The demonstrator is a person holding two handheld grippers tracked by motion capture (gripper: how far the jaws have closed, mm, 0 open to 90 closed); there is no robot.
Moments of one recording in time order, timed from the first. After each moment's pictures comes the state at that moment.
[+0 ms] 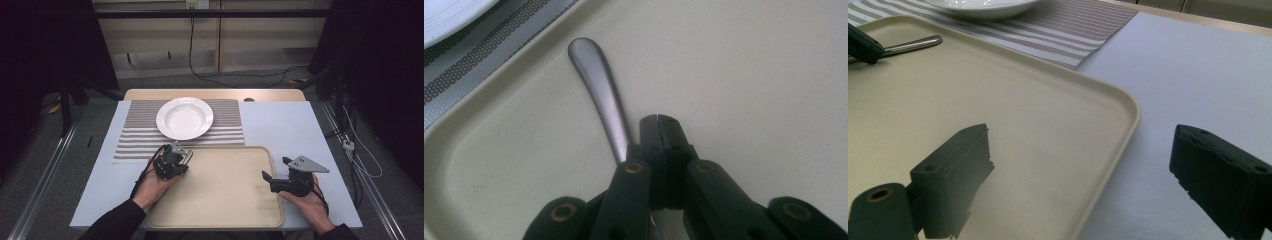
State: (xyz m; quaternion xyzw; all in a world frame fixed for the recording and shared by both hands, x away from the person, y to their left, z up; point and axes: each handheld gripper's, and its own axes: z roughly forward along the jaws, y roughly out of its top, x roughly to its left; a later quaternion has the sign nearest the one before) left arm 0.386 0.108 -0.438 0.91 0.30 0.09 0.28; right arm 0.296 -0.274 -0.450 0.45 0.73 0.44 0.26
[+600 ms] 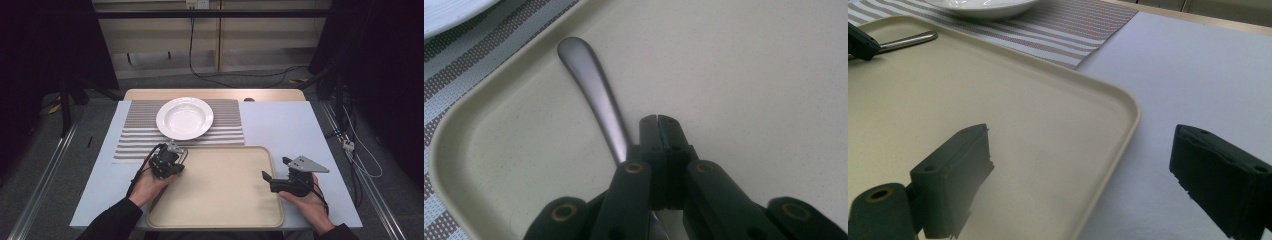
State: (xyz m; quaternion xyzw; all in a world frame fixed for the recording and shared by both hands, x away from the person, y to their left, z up) left arm 0.391 0.119 -0.436 0.90 0.32 0.07 0.28; right arm 0.296 -0.274 -0.450 0.45 0.73 0.44 0.26
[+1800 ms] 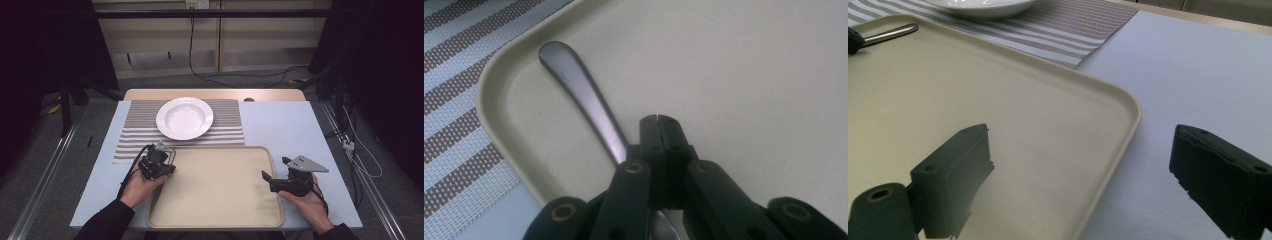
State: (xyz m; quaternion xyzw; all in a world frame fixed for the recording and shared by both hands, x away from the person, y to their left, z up) left arm 0.389 0.147 -0.436 0.89 0.36 0.07 0.28; right arm 0.297 -0.273 -0.450 0.45 0.73 0.44 0.26
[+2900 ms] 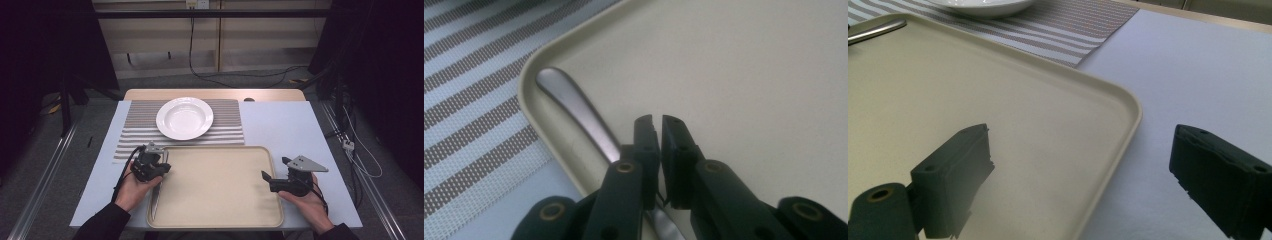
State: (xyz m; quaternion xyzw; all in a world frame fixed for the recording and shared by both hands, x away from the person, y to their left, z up) left arm 0.378 0.164 -0.428 0.87 0.36 0.10 0.32; right arm 0.297 -0.273 -0.451 0.45 0.73 0.44 0.26
